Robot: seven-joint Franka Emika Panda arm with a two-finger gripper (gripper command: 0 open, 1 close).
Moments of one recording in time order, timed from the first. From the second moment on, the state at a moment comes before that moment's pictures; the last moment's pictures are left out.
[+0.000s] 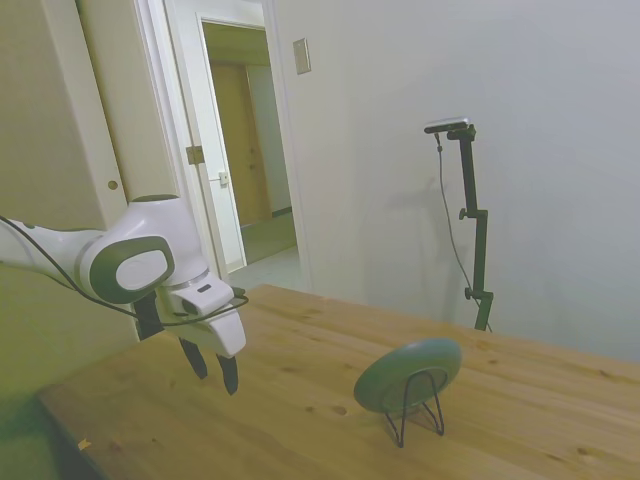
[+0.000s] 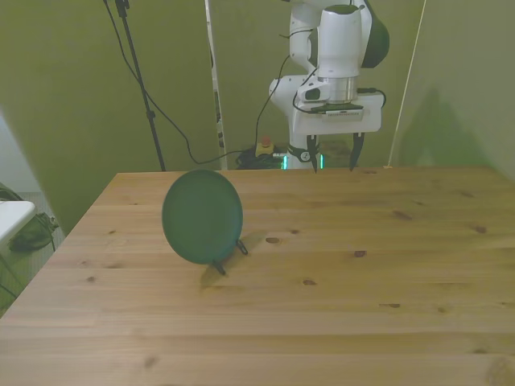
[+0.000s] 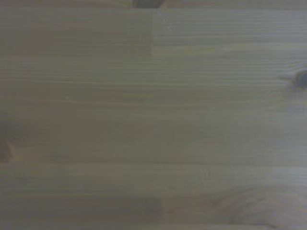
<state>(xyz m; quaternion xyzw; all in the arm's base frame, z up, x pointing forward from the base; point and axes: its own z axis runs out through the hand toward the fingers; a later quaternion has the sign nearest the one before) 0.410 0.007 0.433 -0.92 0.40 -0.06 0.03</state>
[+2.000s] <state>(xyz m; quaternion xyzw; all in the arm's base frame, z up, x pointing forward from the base) 0.572 -0.204 0.545 -0.77 0.62 -0.11 -0.13</state>
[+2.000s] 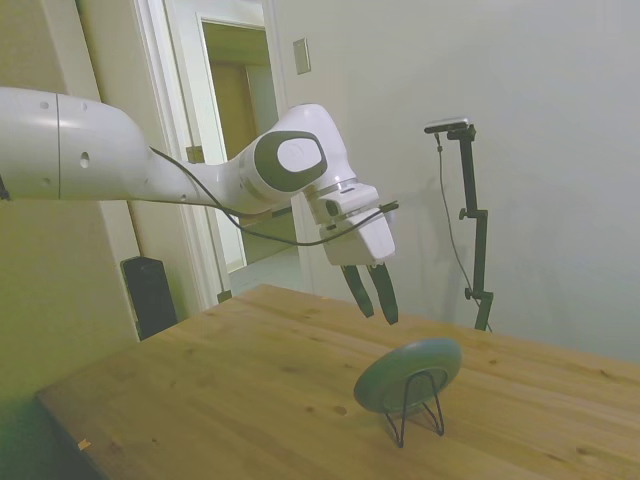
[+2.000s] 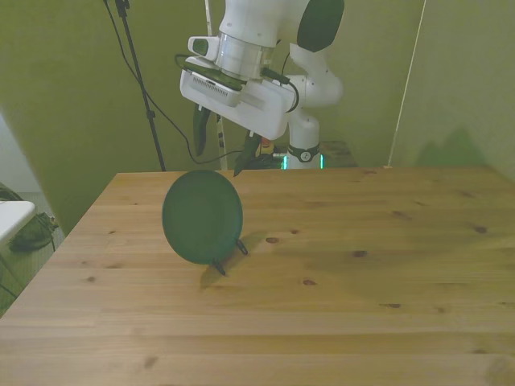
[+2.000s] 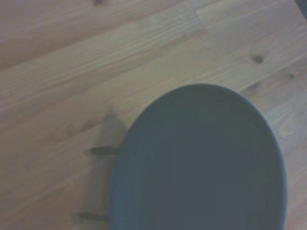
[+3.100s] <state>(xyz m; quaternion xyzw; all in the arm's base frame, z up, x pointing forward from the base) 0.556 -0.228 0.494 -0.78 0.60 -0.12 -0.13</state>
